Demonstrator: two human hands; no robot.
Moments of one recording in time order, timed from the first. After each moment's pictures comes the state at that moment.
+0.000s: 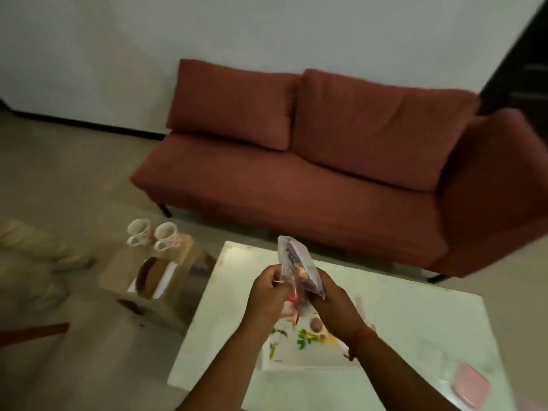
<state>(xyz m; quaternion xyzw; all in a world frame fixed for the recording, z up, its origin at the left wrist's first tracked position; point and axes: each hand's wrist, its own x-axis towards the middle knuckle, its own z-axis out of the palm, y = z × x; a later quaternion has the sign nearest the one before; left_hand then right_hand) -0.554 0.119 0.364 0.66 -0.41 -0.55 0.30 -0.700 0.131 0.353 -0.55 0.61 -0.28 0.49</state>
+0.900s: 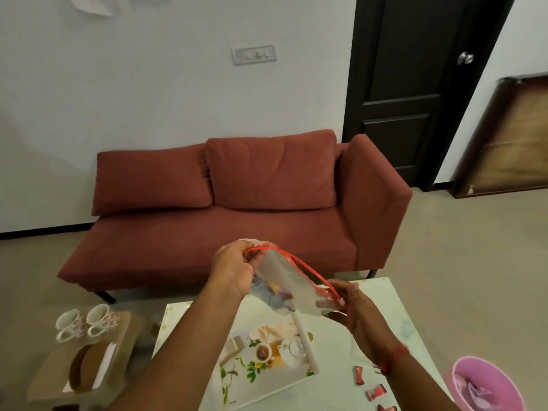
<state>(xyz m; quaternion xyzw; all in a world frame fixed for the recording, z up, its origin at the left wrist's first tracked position) -0.746 0.134 0.525 0.48 -0.17 -0.69 0.51 -0.938 0.279 0.419 -0.35 0.52 -0.57 0.53</state>
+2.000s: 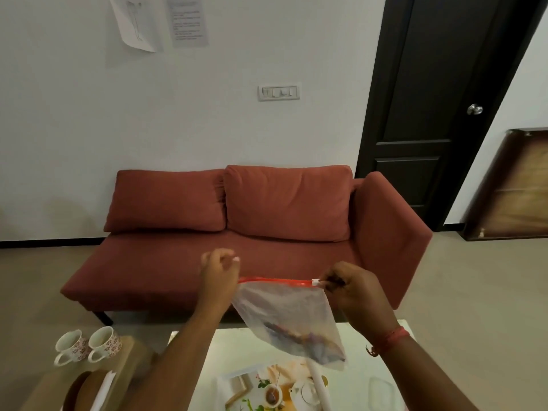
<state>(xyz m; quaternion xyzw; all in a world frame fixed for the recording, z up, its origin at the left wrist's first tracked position) -0.642 0.084 0.518 0.61 -0.61 -0.29 0.42 -0.883 0.192 0.522 -0.65 0.62 -0.42 0.07</state>
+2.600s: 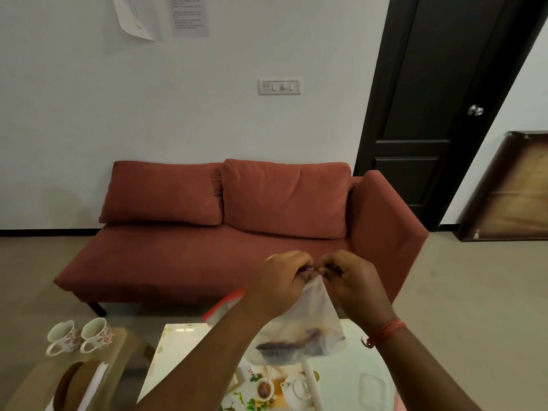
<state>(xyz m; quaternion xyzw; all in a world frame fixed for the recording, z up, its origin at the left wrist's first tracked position) -0.722 0.122 0.535 0.30 -0.87 -0.21 0.33 -0.887 0.188 0.532 -0.66 0.62 -0.42 0.04</state>
